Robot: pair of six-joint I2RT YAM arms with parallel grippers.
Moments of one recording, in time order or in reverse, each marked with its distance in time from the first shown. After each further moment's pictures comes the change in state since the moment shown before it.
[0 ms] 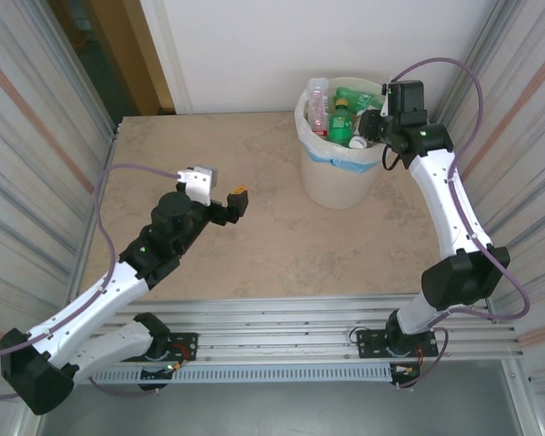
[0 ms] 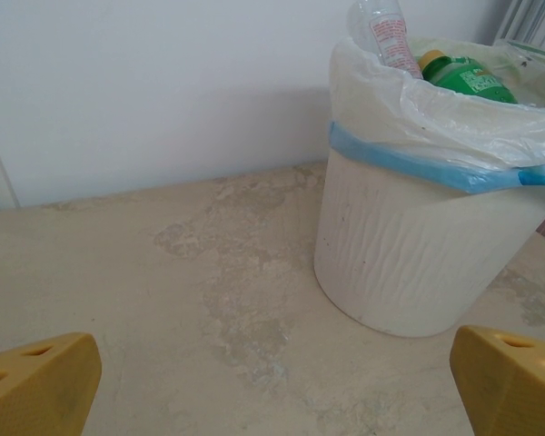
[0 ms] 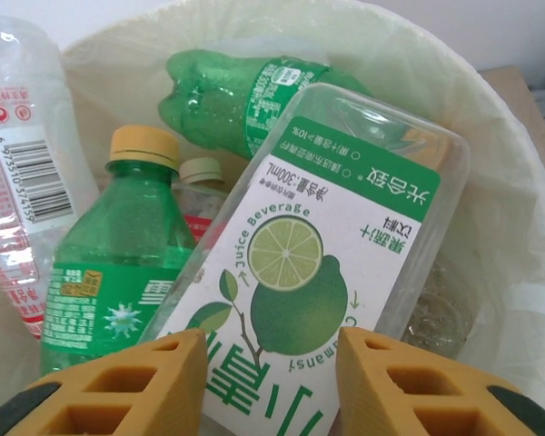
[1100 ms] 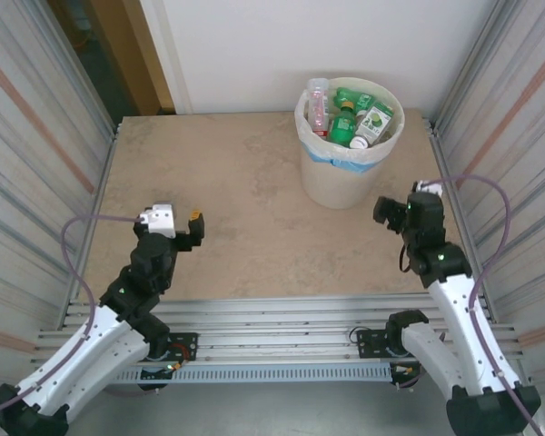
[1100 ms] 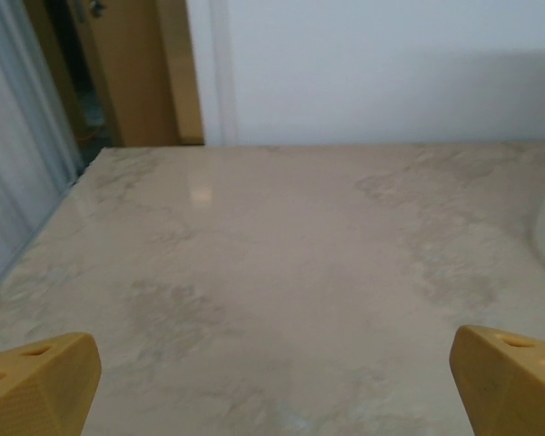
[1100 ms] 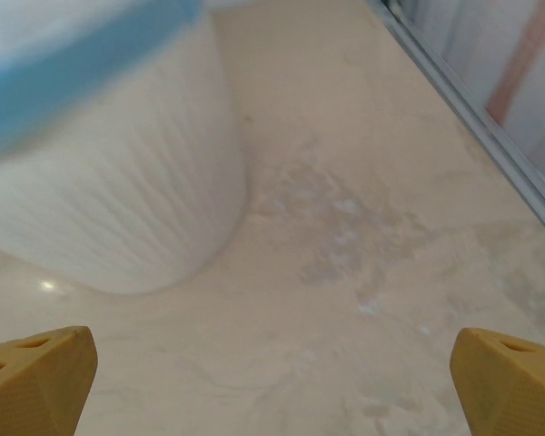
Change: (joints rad) left arm 0.083 -0.380 -0.349 -0.114 -0.368 0.021; right arm -0.007 -0.846 -1.017 0.191 0.233 0.087
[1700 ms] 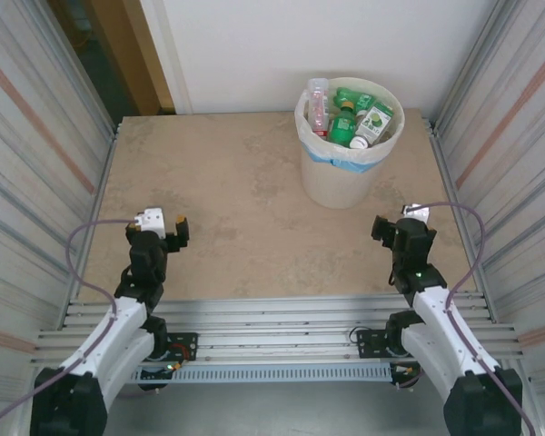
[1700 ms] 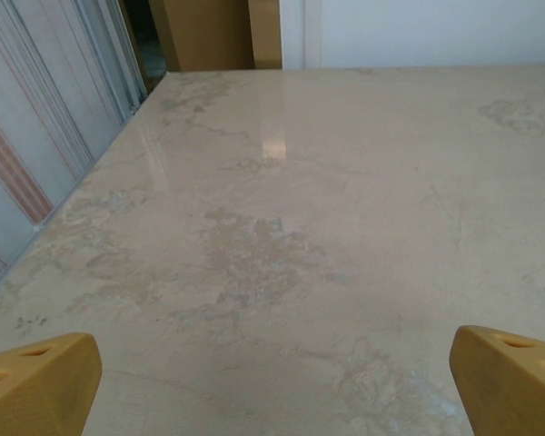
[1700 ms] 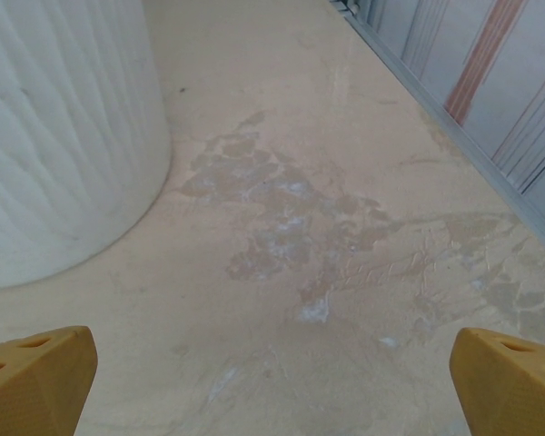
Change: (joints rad) left arm 0.413 0.208 -0.228 0.392 0.295 0.108; right arm -0.037 0.015 -0.394 0.499 0.080 -0.151
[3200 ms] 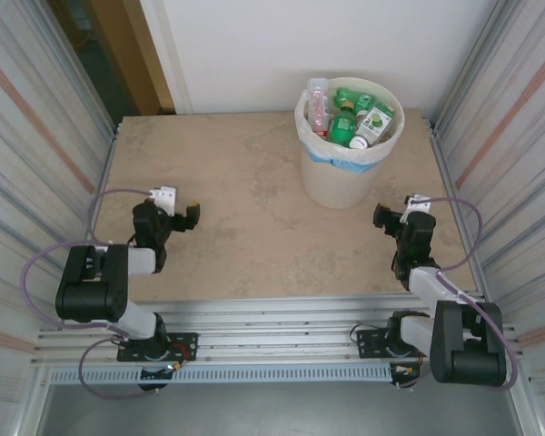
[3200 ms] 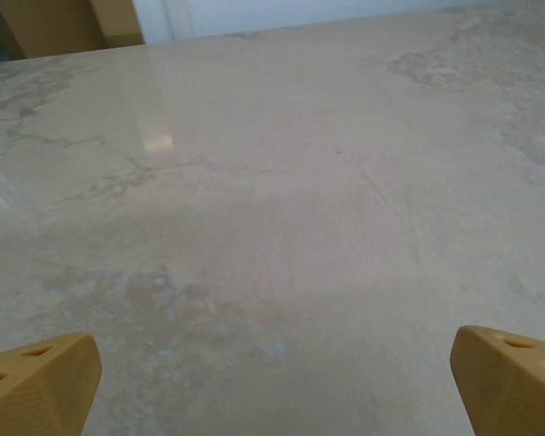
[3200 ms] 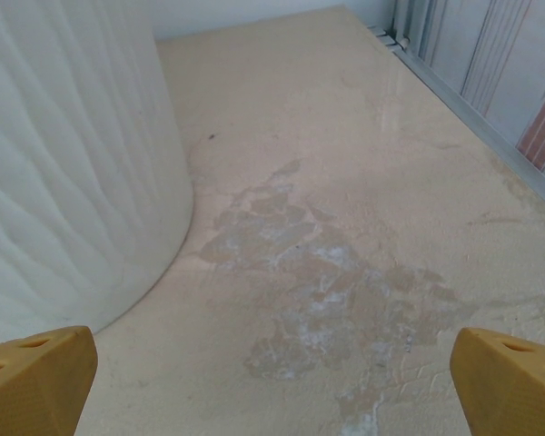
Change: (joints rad) left arm 0.187 0.752 0.184 0.520 0.453 0.123; right arm -0.192 0.362 -0.065 0.564 -0.283 -0.071
